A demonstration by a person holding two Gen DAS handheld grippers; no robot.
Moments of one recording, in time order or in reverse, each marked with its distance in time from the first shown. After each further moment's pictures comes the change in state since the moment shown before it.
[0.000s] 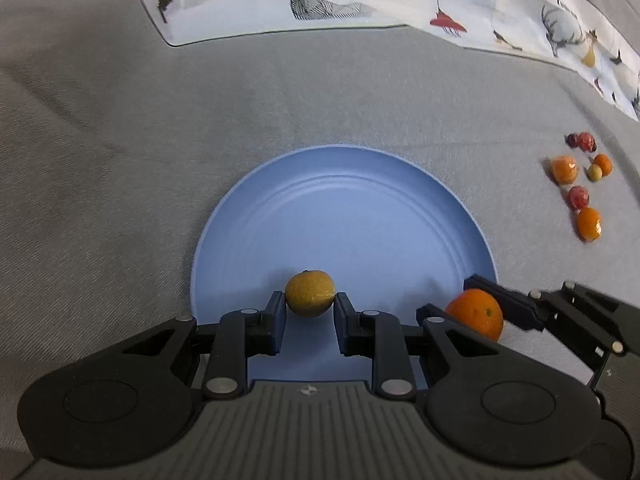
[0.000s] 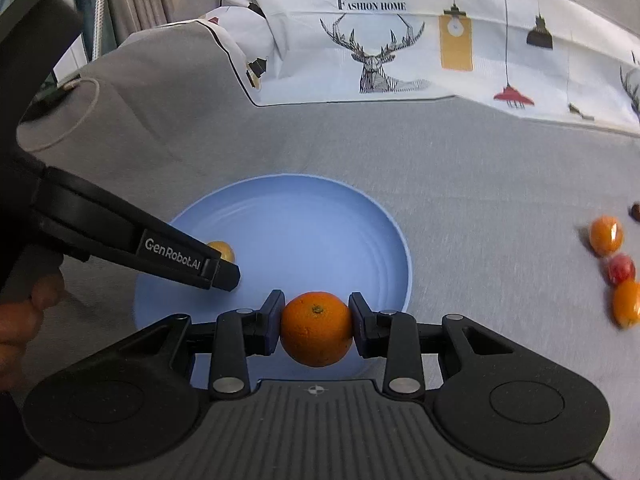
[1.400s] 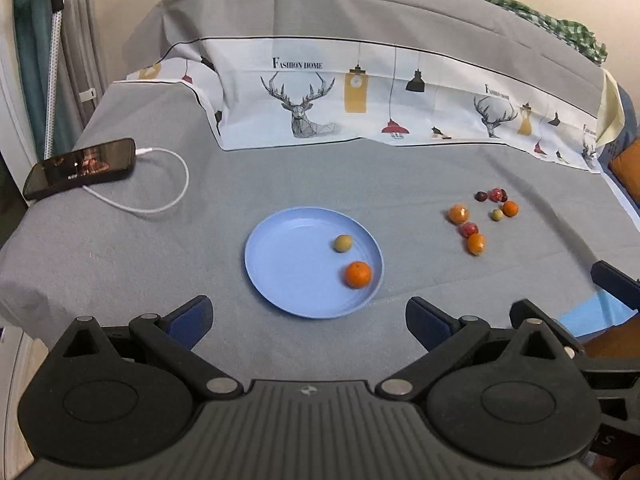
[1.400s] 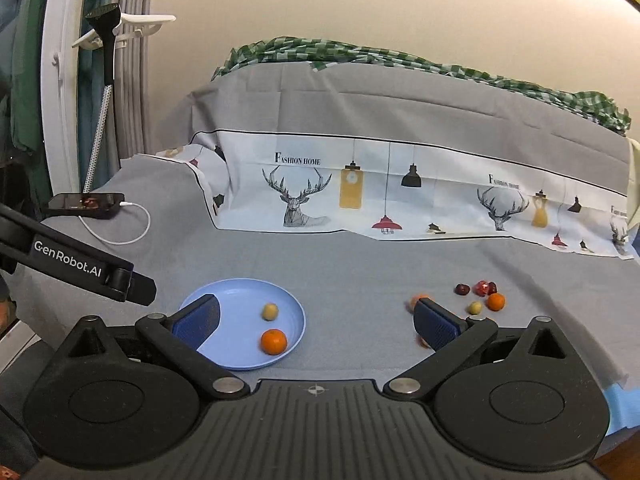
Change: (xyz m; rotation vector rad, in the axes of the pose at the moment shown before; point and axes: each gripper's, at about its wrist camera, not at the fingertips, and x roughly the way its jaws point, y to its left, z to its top) left arm -0.249 -0.051 -0.124 -0.034 -0.302 0.030; right arm -0.273 0.042 -0.043 0.006 -0.338 -0.246
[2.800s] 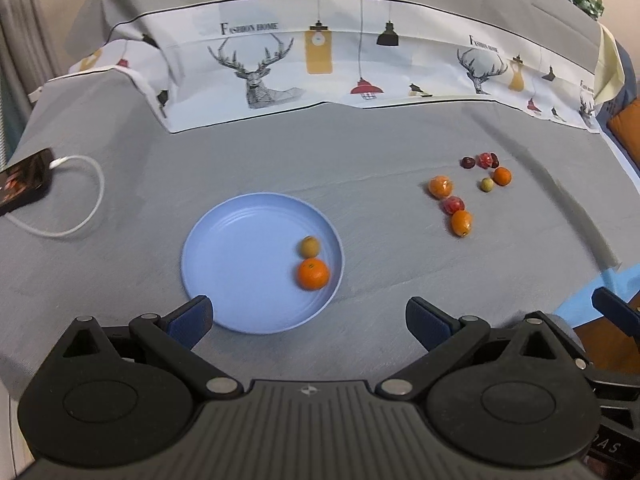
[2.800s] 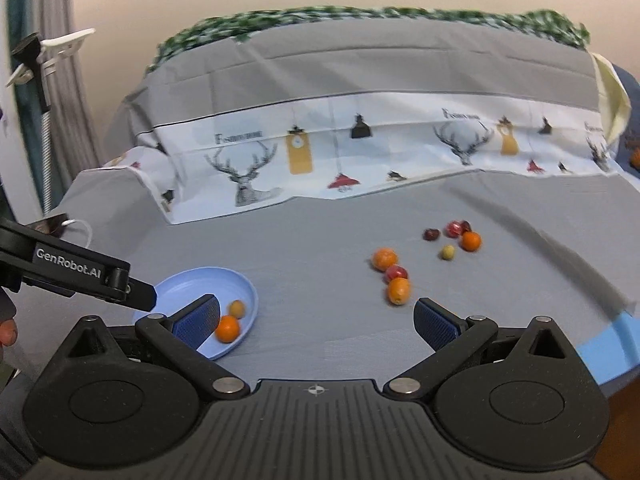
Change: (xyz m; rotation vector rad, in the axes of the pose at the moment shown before) left arm 0.080 -0.065 0.040 0.080 0.129 -0.013; right arm 0.044 -0.081 -0.027 0.231 0.109 -0.058
